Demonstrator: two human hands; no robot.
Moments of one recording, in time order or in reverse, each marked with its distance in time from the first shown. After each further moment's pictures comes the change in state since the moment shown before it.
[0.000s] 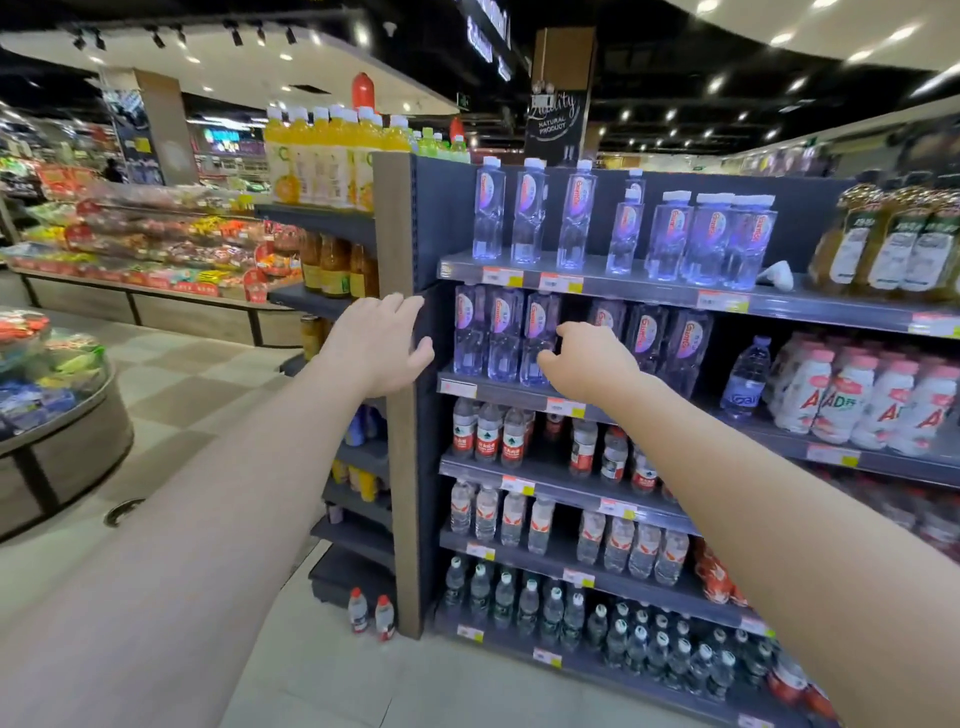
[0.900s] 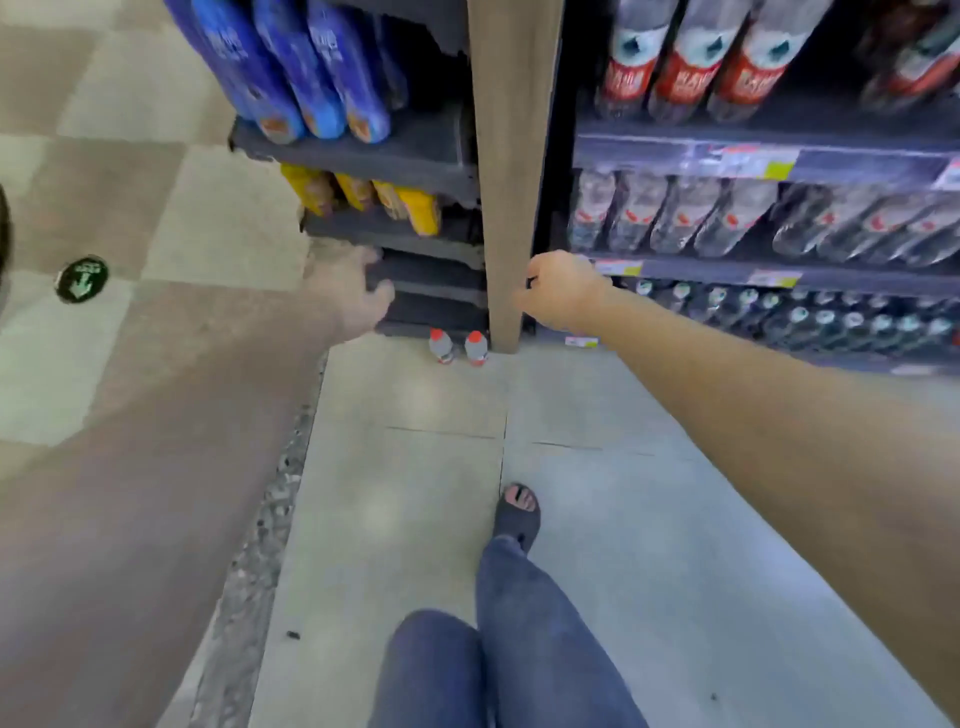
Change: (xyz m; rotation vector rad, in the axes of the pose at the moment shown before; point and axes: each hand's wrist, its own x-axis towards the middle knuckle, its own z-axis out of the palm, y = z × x) left_hand 0.038 -0.329 0.628 -0.432 -0.875 -0.367; right_hand 0.230 -0.067 0.633 0.147 -0.718 0.316
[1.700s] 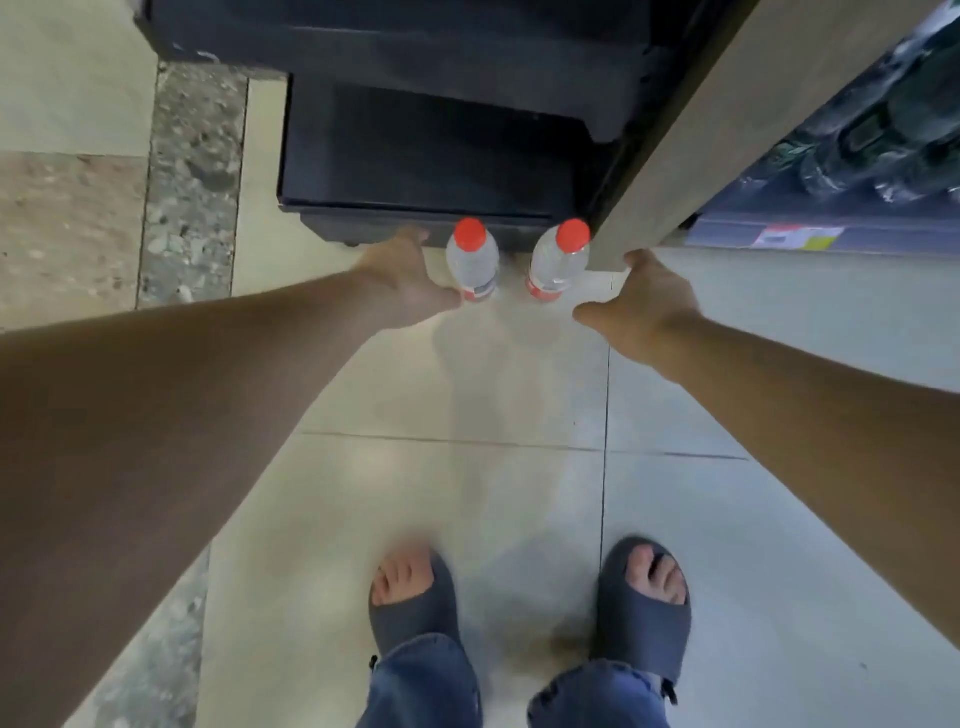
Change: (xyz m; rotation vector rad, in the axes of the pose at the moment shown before) left_hand 0.379 -0.211 0.394 -0.003 -0.339 -0.035; right_hand 0.386 0.138 0.419 0.346 0.046 0.464
